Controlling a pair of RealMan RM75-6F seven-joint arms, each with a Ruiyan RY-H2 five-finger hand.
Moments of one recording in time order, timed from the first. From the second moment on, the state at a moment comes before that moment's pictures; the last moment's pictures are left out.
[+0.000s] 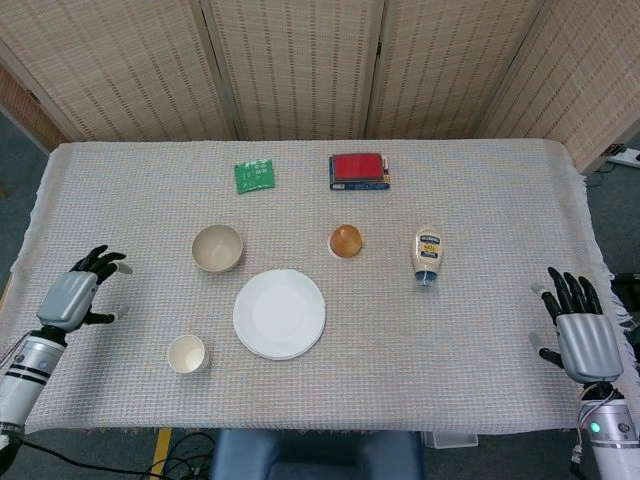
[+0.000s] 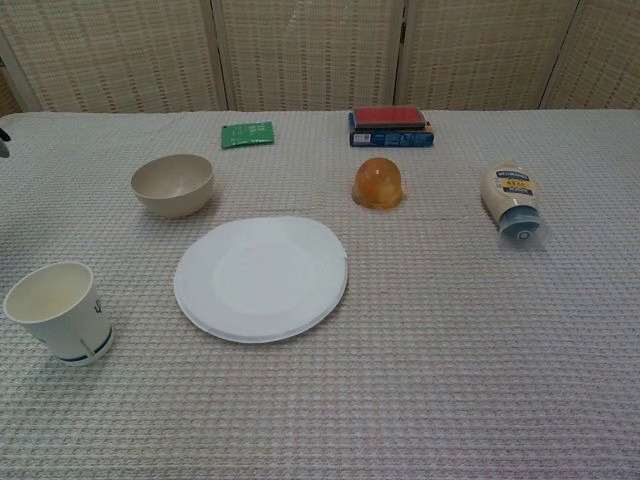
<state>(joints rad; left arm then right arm) -0.45 -1.23 -0.11 -1.25 1.48 1.10 -0.34 0.12 -1.20 0.09 -1.53 -1.45 1.42 -0.17</state>
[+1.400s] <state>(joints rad) -0.72 -1.54 -0.10 -0.89 1.53 0.94 -0.51 0.18 -1.17 0.10 -1.50 -1.34 1.26 -0.09</state>
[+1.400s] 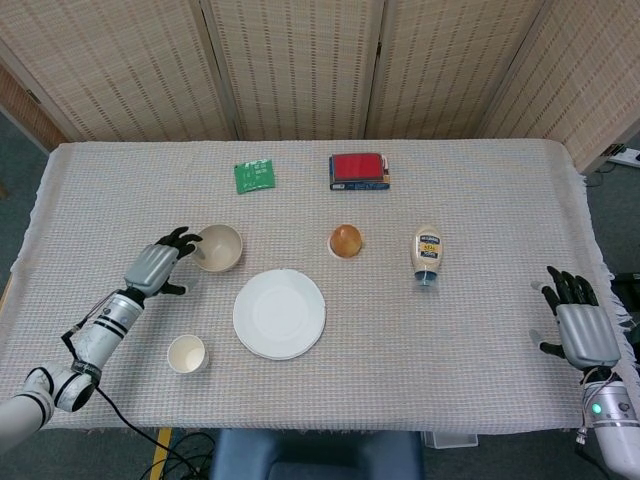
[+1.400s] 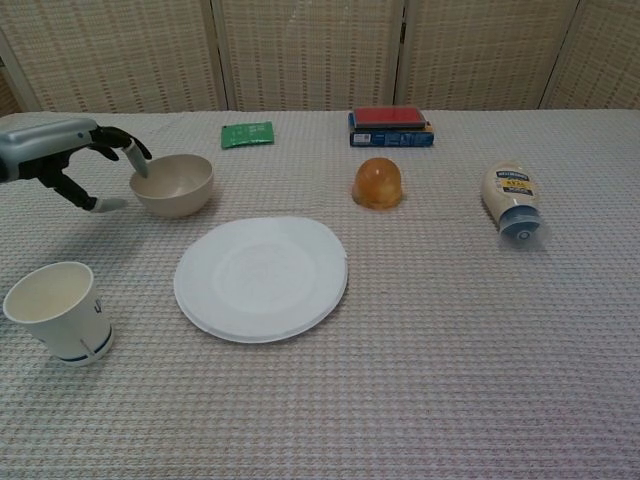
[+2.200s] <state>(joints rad) -0.78 -1.71 -0.02 -0.57 1.59 0.97 -0.72 0.18 -1.16 0.10 -1.49 -1.32 1.25 -0.05</state>
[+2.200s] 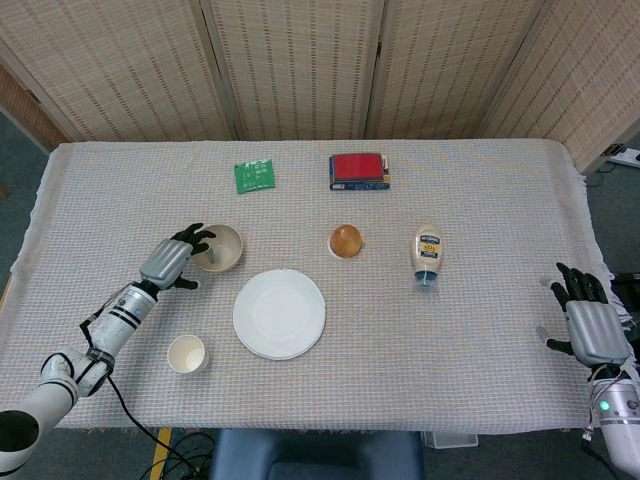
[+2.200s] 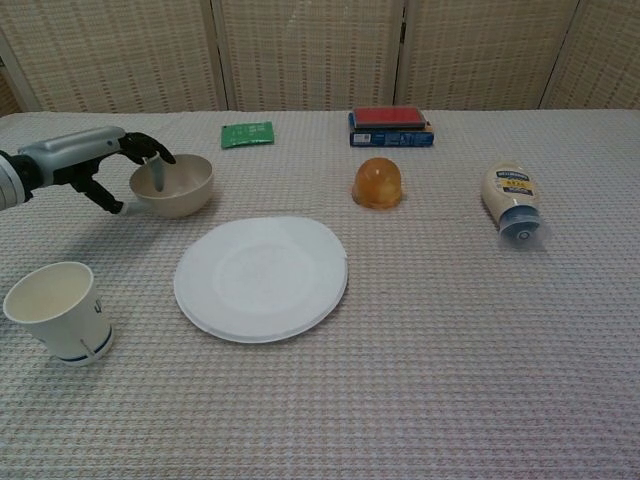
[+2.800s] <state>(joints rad) -0.80 -1.84 0.02 -0.35 1.61 1.01 -0.87 0.17 -1.14 0.11 -1.50 -1.28 1.26 -0.05</state>
